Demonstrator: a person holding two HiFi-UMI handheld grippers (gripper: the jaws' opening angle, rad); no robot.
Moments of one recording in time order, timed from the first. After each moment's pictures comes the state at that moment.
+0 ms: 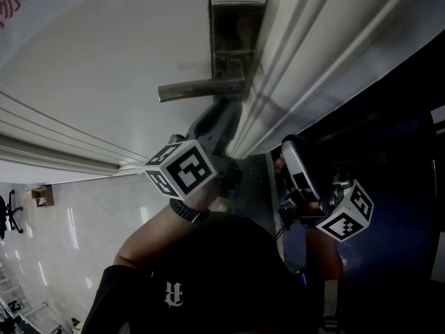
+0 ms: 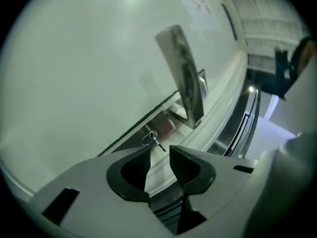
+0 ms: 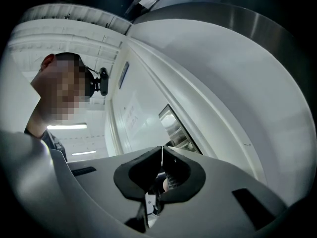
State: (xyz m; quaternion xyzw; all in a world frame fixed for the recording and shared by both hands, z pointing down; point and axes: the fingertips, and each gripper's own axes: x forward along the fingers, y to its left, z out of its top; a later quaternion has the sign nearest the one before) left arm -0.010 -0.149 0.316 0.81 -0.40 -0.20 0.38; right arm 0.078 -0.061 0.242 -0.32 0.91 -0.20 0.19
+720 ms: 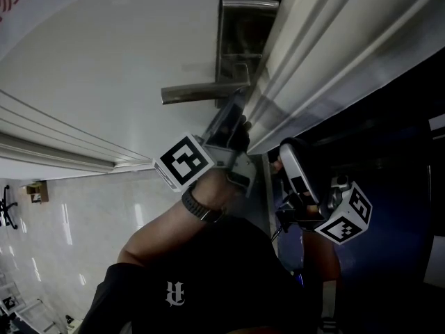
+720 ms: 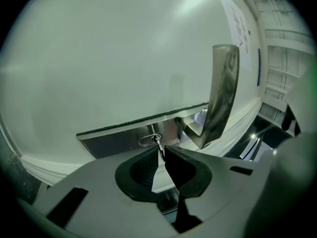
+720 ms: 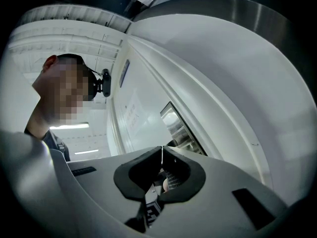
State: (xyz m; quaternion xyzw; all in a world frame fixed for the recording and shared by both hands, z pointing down) left arm -0.005 -0.165 0.311 0.71 -0.33 -0.36 0.50; right arm 0.068 -0.065 0.238 -0.31 0.91 -0.20 0.18
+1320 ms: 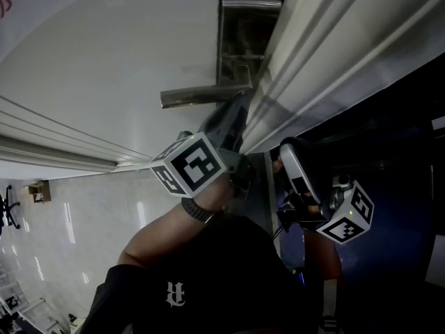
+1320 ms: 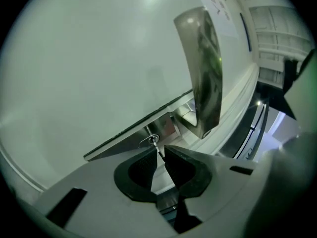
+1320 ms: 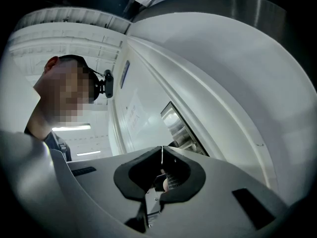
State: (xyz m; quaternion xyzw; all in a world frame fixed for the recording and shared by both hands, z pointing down) left arm -0.002 -0.165 0.310 0.77 -0.39 -0.24 0.44; right arm 0.063 -0.070 0.236 -0.30 0.91 -0.21 0.19
